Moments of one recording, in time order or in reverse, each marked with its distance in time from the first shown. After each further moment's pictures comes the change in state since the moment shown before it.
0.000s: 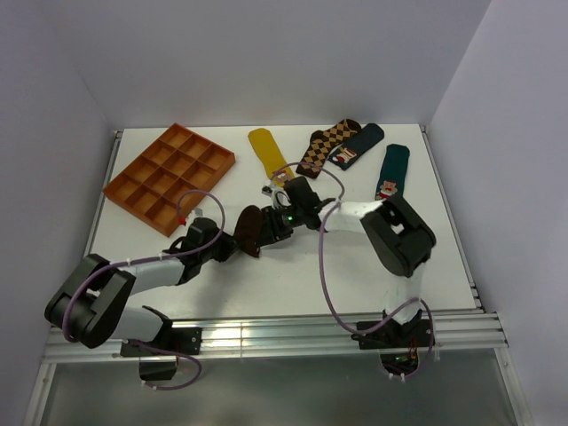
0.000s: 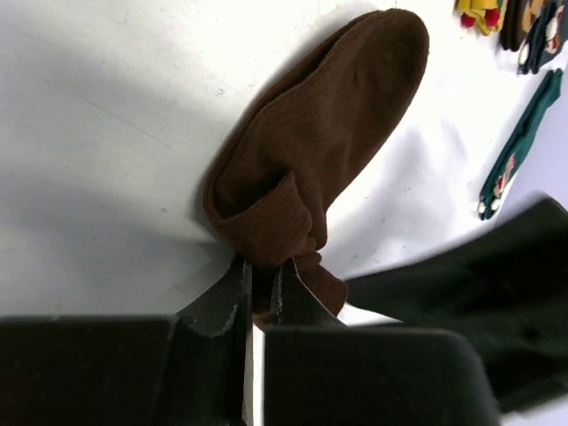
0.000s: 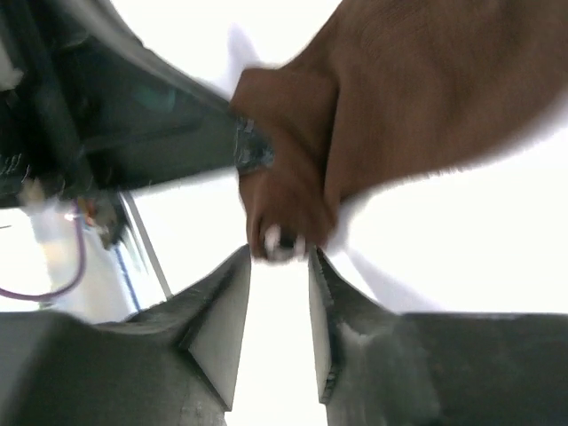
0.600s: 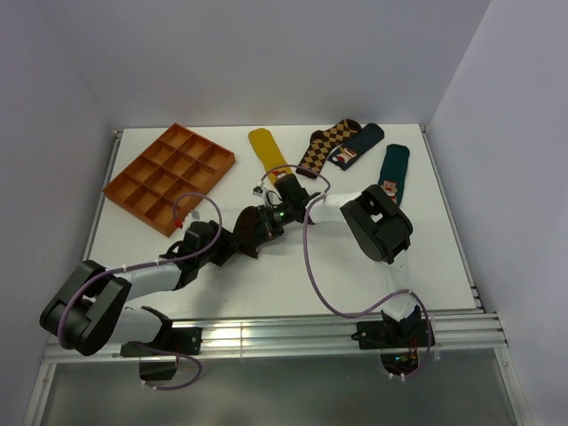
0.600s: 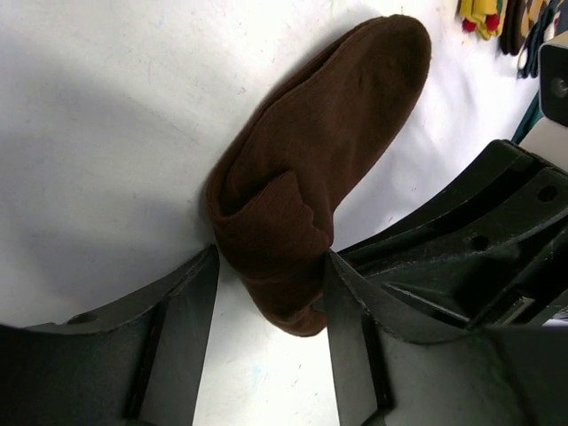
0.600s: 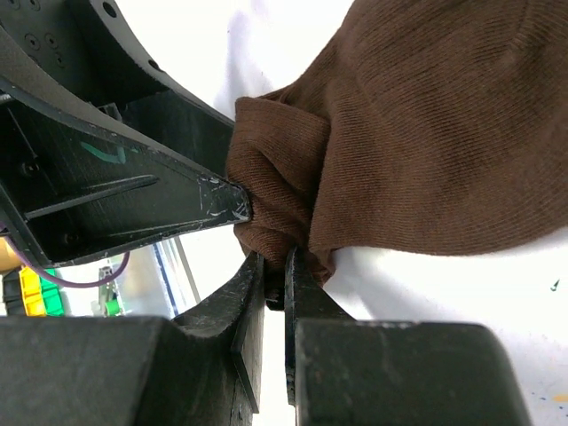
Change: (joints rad) left arm 0.004 -0.055 -0.044 -0.003 -0.021 0.013; right arm -0.002 0.152 0.130 -0.039 -0.135 0.040
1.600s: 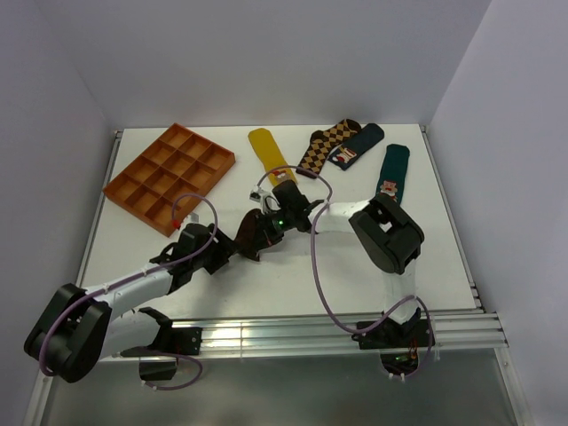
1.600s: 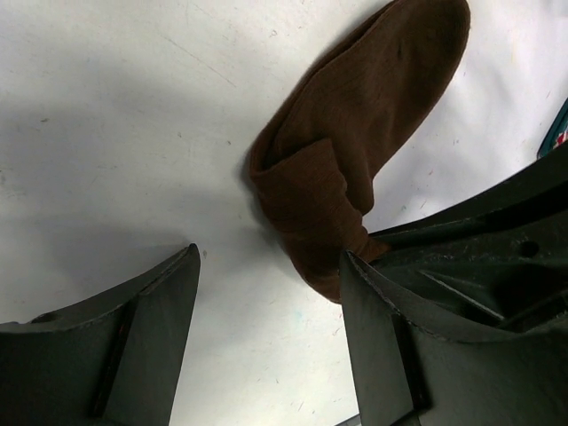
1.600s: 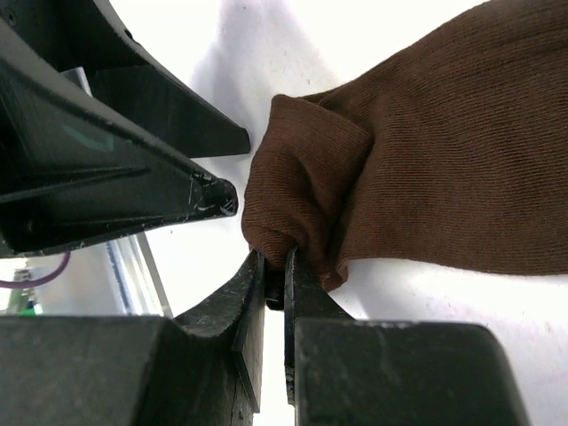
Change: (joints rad) left arm 0.000 -0.167 0.010 -0.246 0.036 0.106; right arm 0.063 -0.134 -0.117 0.049 0.144 -0.104
